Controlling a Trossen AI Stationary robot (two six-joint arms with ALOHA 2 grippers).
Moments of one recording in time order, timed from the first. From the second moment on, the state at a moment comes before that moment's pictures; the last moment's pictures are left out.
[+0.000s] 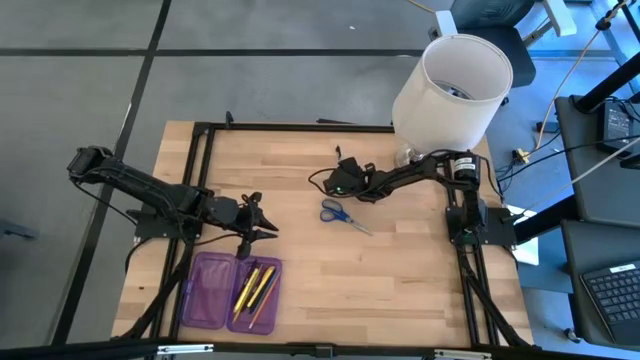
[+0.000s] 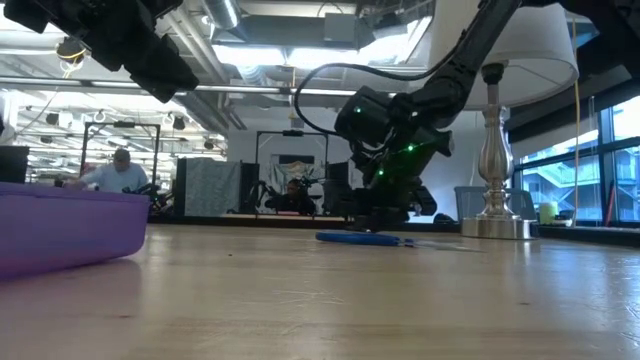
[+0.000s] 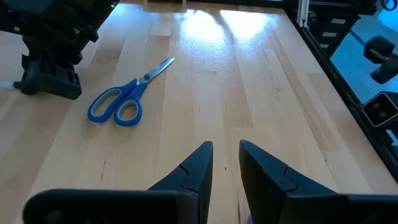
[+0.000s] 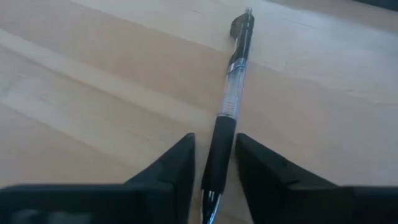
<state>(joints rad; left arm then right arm) -0.27 0.95 0.49 -0.05 -0.14 -0.22 -0.20 2.03 1.03 0.00 0.65 0.78</state>
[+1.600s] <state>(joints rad) -0.27 0.97 0.50 0.10 -0.19 -0.29 0.39 1.72 1.03 0.29 0.78 0.41</state>
